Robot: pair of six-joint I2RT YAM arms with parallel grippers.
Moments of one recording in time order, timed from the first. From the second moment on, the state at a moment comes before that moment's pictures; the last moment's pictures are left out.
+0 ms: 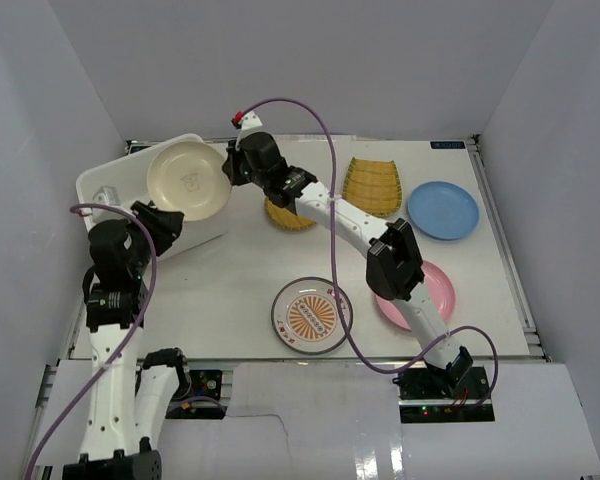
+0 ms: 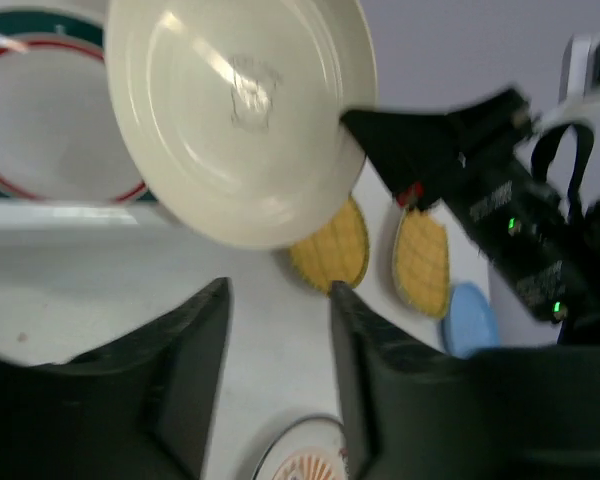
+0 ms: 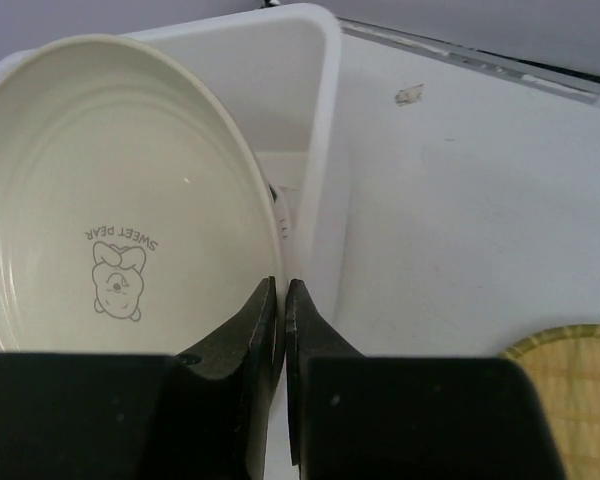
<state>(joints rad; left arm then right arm) 0.13 0.73 0.85 -0.35 0.14 -0.71 0.86 2.32 2.24 -0.19 0.08 0.33</state>
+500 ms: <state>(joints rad) -0.03 0.58 0.53 -0.62 0.42 -0.67 0.96 2.21 2.02 -0.02 0.13 0.30</state>
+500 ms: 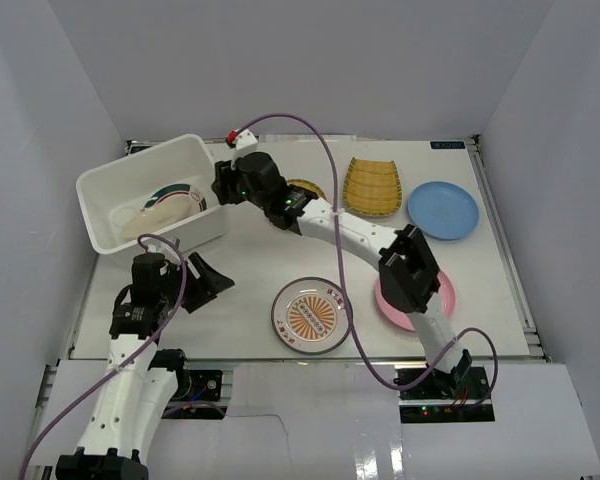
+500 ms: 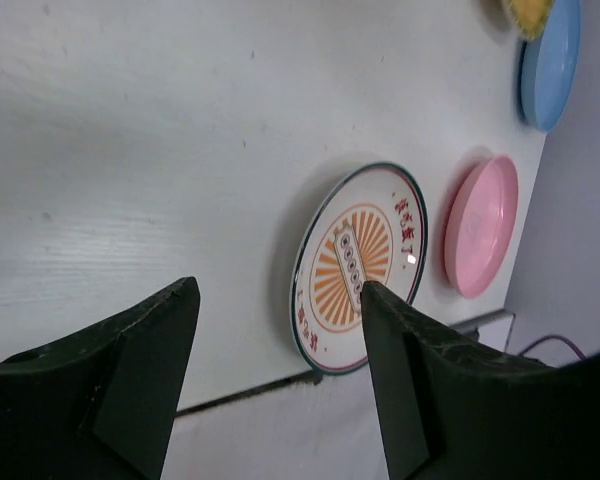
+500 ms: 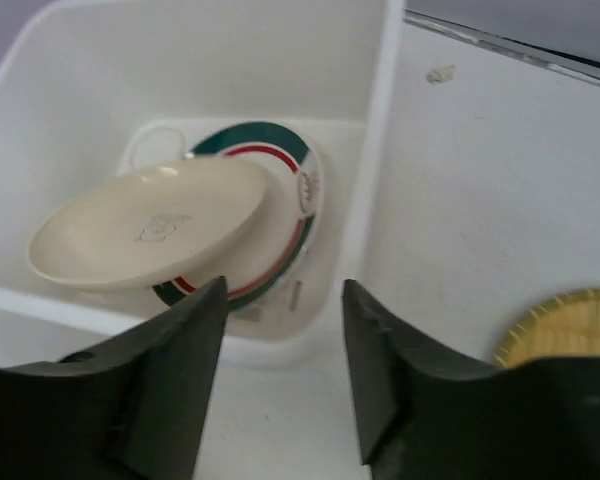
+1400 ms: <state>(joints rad) -0.67 1.41 0.51 0.03 0.29 -0.84 0.46 1.74 0.80 0.44 -0.17 0.77</state>
